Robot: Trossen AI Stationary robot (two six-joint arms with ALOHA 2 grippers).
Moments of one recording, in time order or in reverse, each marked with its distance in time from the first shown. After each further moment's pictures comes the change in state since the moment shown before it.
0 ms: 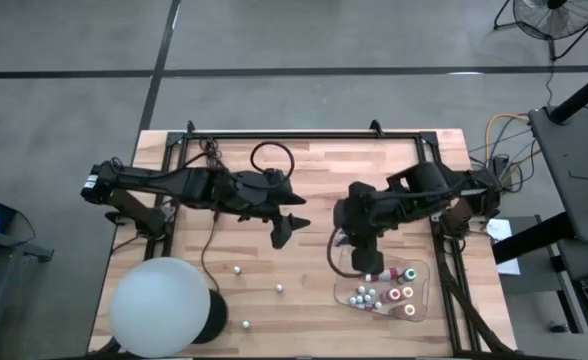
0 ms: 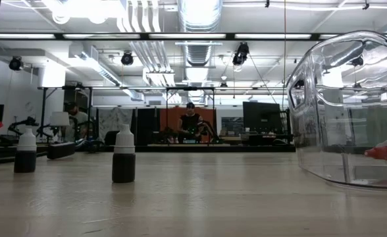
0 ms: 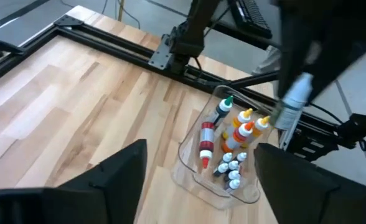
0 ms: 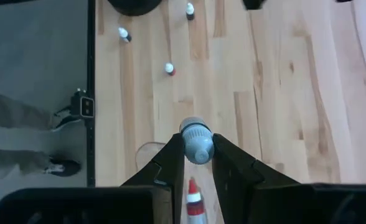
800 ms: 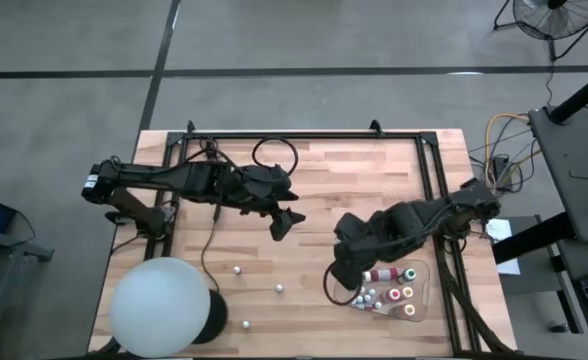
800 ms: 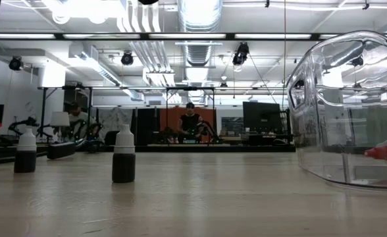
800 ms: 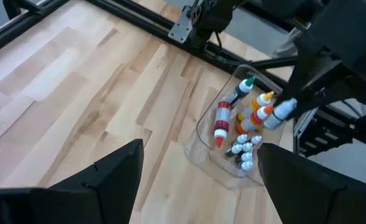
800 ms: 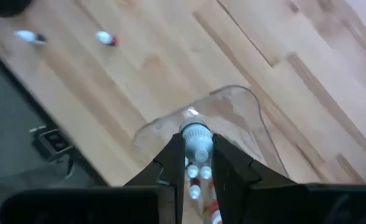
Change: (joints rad) left arm 0.045 0.000 0.000 -0.115 0.035 -0.073; right arm 0.117 0.000 -0.287 0.001 0.106 0.736
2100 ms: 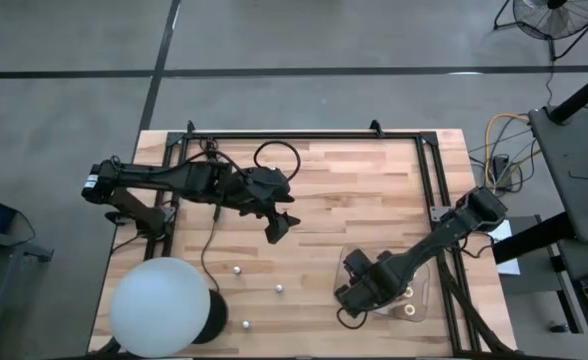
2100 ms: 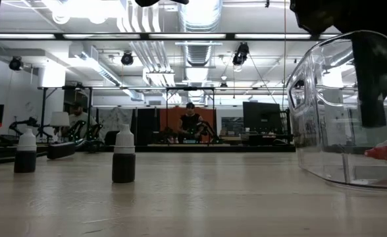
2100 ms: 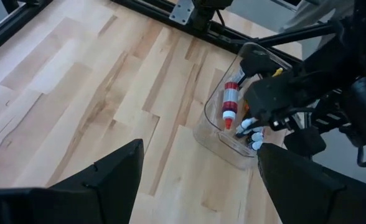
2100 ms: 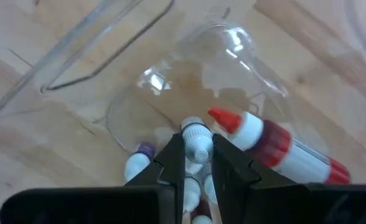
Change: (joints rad) left arm 0.002 0.000 0.000 -0.066 0.020 0.066; right arm 0.163 -0.001 -0.693 0.500 0.023 0.392
